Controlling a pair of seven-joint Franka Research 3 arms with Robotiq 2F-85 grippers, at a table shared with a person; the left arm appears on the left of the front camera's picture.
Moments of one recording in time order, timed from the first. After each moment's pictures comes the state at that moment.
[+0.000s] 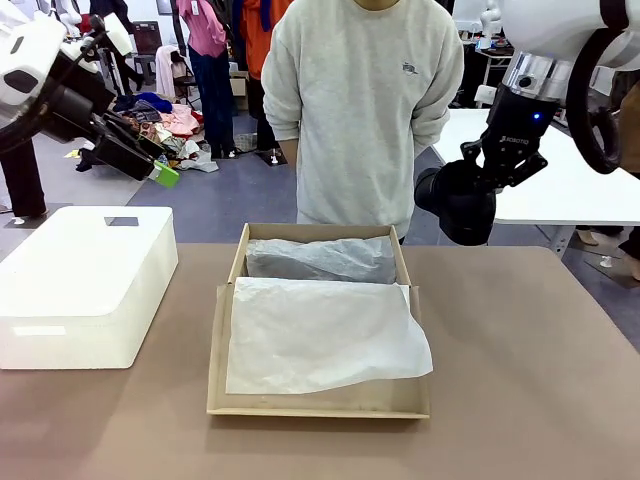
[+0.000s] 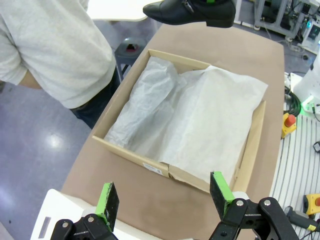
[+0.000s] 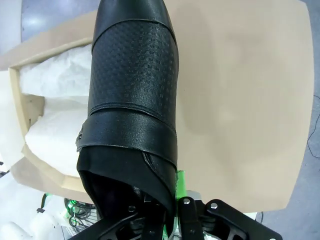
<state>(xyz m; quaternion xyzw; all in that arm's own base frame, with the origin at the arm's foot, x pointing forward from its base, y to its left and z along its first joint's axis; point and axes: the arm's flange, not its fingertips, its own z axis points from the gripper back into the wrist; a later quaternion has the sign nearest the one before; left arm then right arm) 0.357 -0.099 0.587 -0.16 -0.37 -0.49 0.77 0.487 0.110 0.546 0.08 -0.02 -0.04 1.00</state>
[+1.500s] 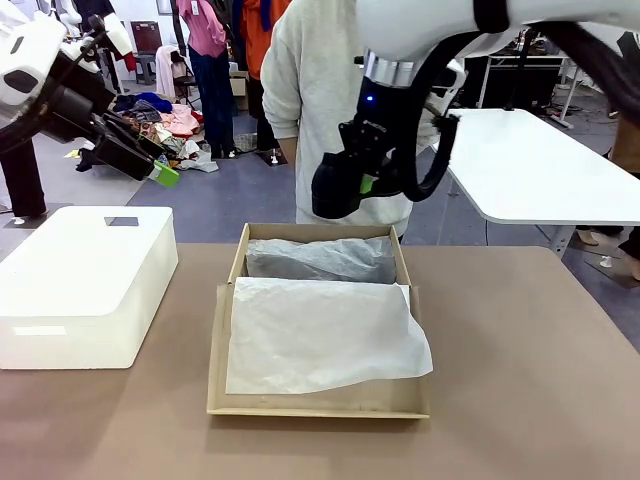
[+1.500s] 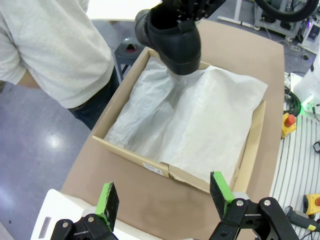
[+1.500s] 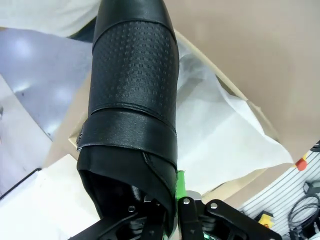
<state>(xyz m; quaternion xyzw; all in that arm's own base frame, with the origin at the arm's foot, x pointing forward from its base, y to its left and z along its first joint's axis) 0.357 -0.099 0.587 -0.16 -0.37 -0.49 0.77 0.480 0.317 0.568 0.09 -0.04 -0.41 0.91</state>
